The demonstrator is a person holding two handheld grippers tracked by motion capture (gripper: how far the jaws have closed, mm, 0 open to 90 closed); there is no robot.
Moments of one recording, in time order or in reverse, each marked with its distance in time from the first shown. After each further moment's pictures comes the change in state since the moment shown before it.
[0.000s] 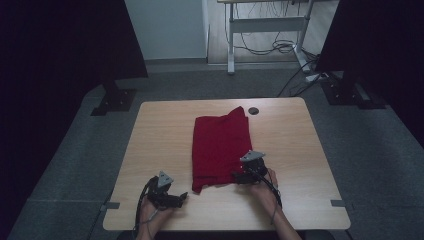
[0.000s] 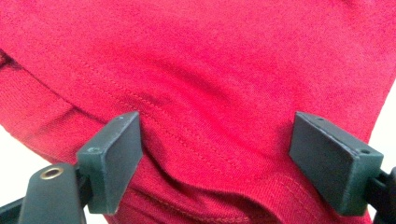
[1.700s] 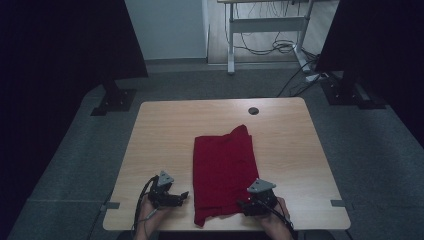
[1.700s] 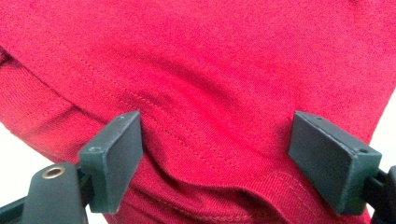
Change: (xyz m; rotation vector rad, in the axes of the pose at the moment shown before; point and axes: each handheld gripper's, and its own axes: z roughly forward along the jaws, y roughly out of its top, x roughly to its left) left arm -0.002 0.003 -0.002 -0.001 -0.023 0.015; right arm 0.052 -0.052 -0.055 0.002 0.023 -0.012
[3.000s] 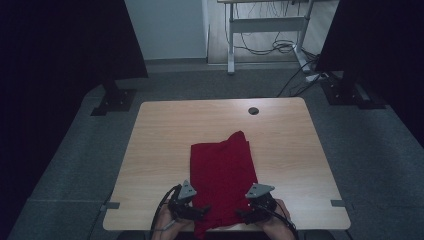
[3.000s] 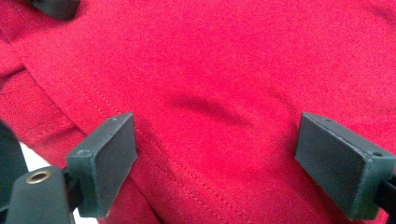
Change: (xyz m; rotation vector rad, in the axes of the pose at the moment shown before) left arm -0.073 0.020 0.007 -0.018 -0.172 0.129; right arm 0.010 -0.009 -0.013 0.008 0.148 -0.073
